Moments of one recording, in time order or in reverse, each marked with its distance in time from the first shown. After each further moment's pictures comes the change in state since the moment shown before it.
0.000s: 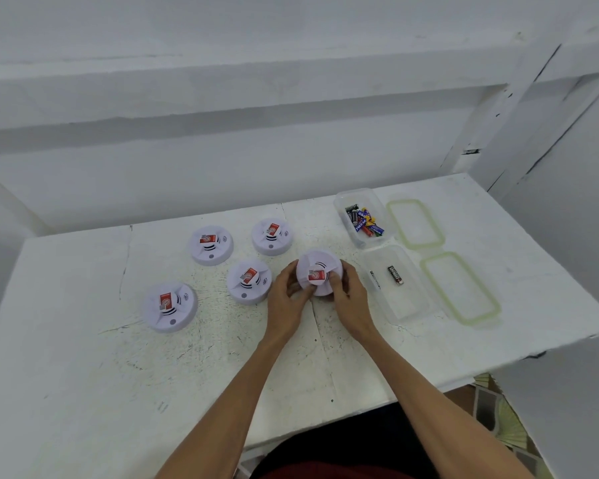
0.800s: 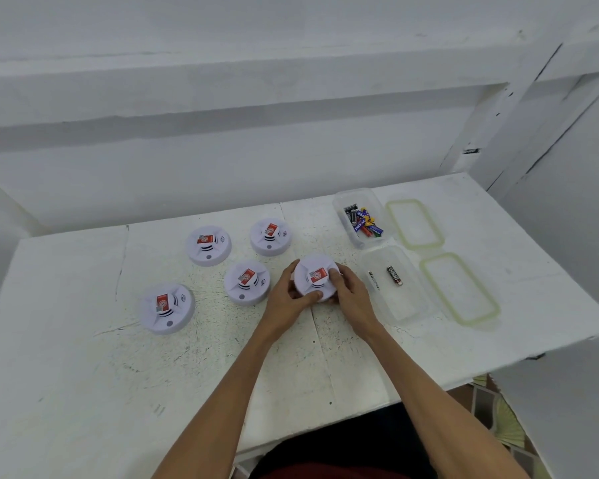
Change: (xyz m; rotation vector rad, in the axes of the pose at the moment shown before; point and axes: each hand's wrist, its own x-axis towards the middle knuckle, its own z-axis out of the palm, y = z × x) left_hand 0.010 0.005 -0.009 0.014 -0.196 -0.086; right_hand 0.011 0.003 -0.007 0.117 -0.089 0.165
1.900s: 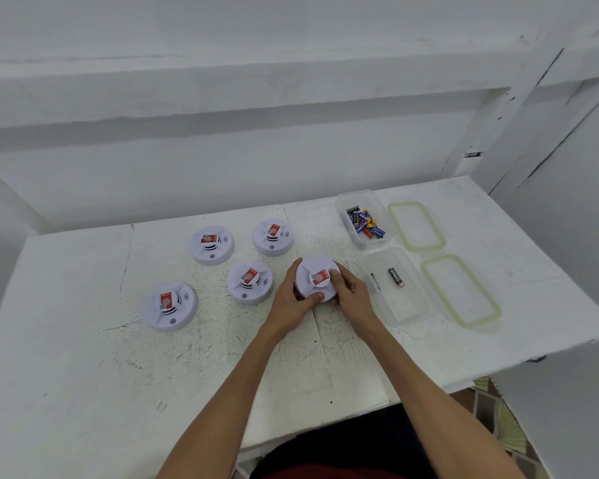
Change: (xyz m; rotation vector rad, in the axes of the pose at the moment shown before) left_hand 0.000 -0.002 0.002 0.091 -0.033 0.023; right_hand 0.003 0.003 0.003 0.000 -0.005 0.008
